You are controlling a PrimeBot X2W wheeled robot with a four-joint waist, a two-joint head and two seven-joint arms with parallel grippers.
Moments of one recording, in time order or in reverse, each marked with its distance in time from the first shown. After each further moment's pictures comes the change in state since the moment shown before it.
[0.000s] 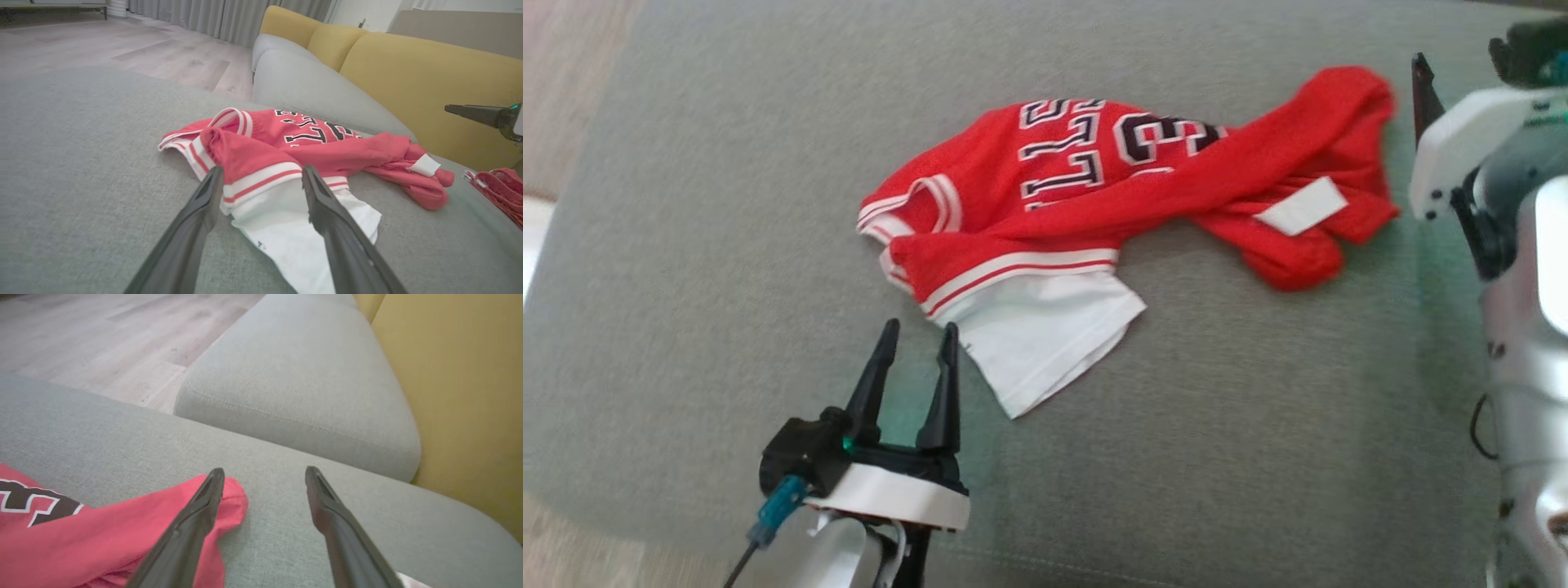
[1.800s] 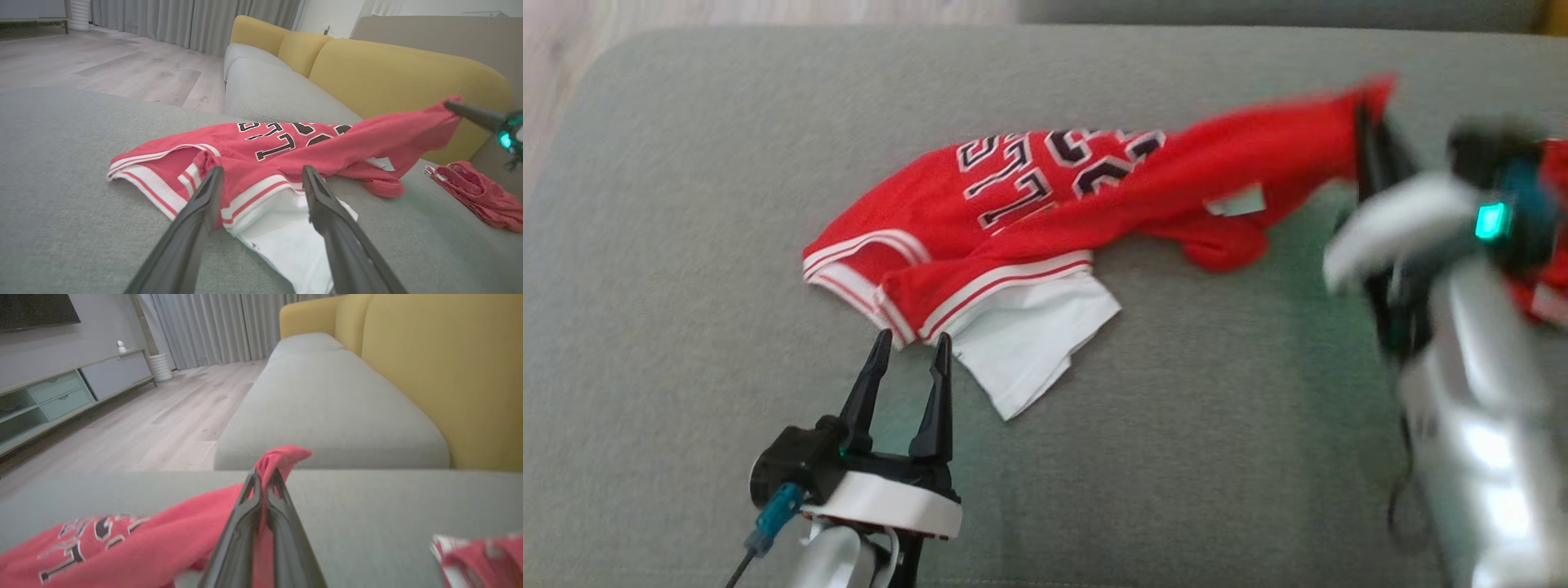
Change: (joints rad) left arm 0.012 0.000 0.021 0.017 0.035 -0.004 0.000; right arm 0.069 0.080 0.093 0.086 0.319 0.000 -0.337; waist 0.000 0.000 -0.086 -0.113
